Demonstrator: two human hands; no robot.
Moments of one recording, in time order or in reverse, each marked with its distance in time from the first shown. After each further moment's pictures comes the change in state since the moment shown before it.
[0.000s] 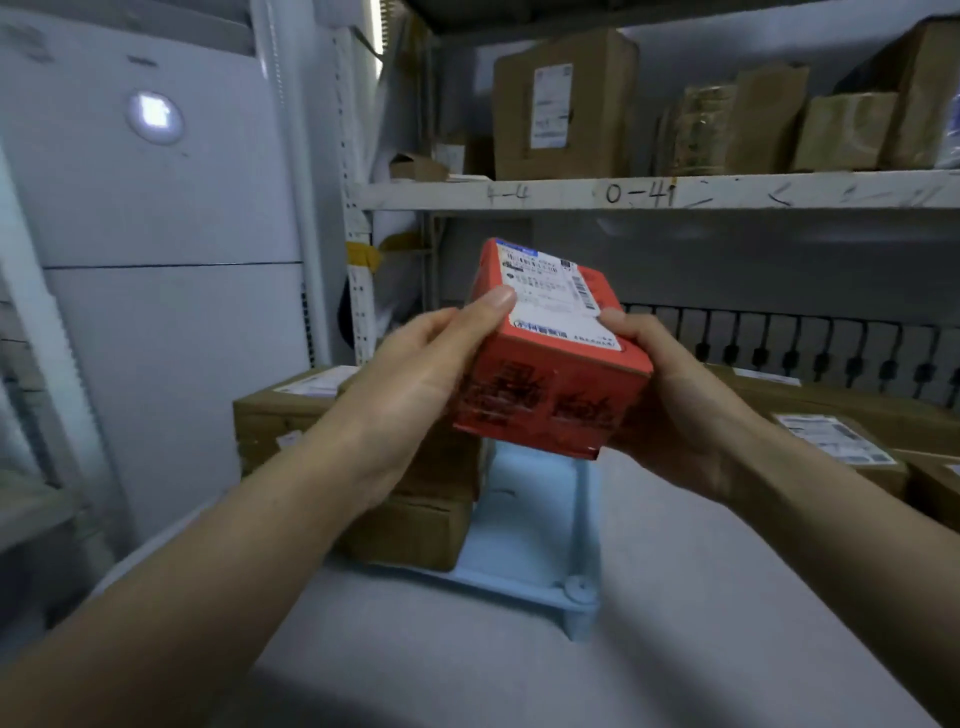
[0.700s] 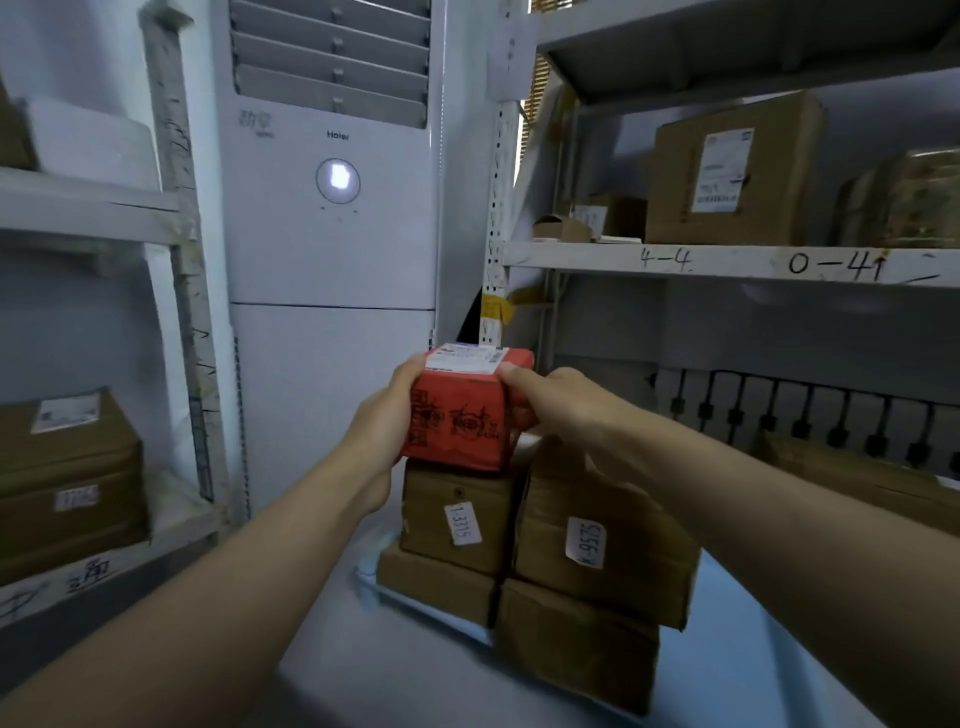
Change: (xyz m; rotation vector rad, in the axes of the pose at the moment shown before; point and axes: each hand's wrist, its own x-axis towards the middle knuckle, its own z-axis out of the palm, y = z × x) left_hand 0.044 -0.051 -0.188 -0.052 0.540 -0.161; right_hand 0.125 0.016 0.197 -0.755 -0.138 -0.075
